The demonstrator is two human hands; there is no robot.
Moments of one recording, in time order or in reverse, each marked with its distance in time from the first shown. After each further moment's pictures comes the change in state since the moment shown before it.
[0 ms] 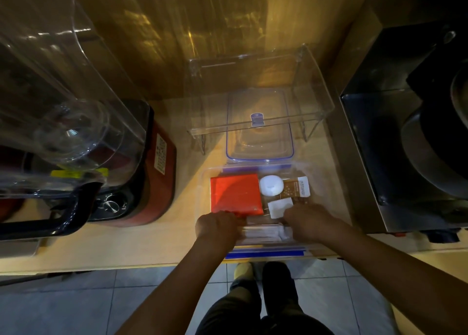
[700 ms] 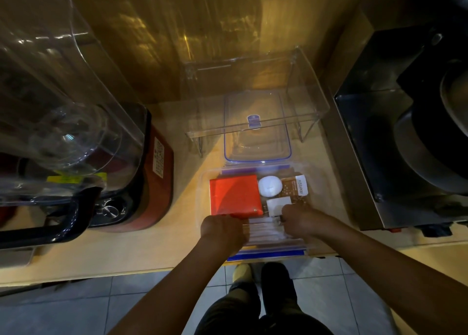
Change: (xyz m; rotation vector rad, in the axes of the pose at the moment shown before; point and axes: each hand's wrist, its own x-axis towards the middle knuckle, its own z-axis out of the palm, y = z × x) left_hand 0.004 0.002 0.002 0.057 -0.029 0.148; right_hand 0.008 -0.009 -0.004 0.360 -0.121 0.188
